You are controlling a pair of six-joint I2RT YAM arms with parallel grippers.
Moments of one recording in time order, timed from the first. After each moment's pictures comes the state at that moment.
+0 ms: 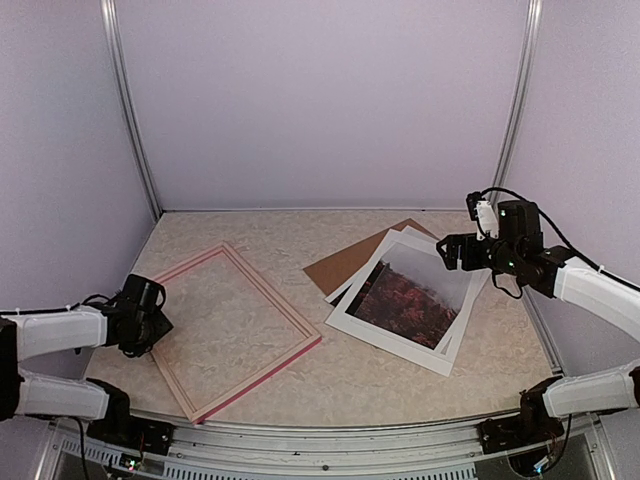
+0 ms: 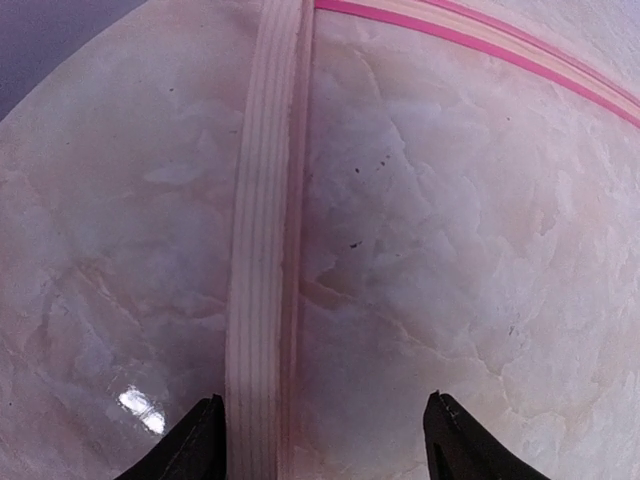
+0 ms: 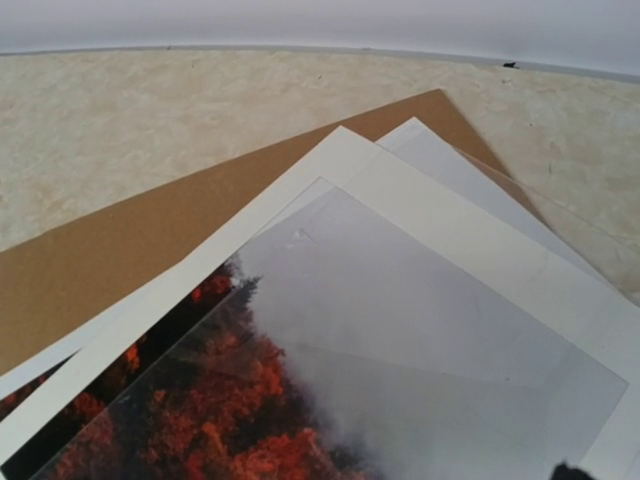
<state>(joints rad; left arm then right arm) -0.24 1.11 0.36 -0.29 -0.41 -0.98 0.35 1.13 0.79 -0.15 0.01 0.14</state>
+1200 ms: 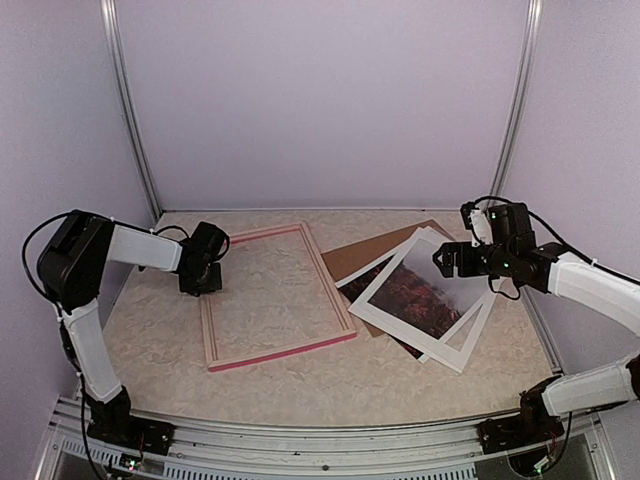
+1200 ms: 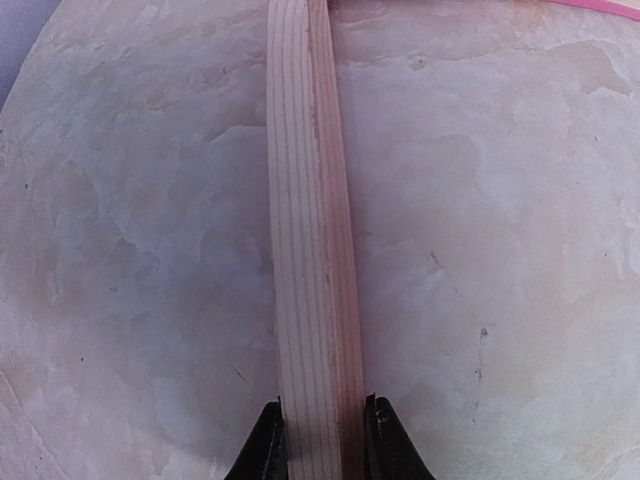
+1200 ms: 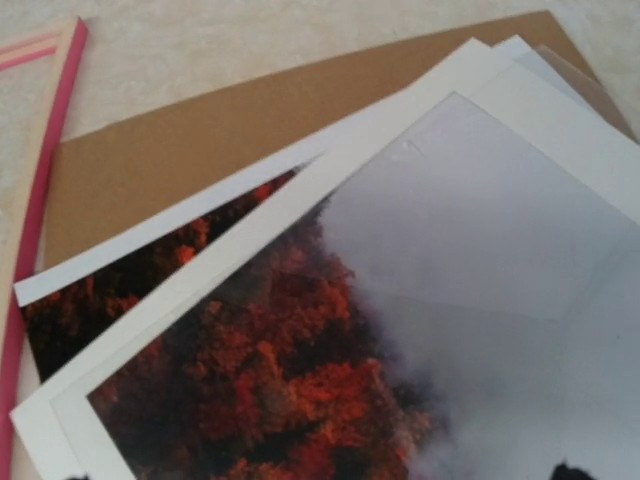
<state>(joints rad) -0.38 1.89 1.06 -0.26 -0.45 -0.47 0.35 1.18 0.81 -0.24 -0.01 0.19</state>
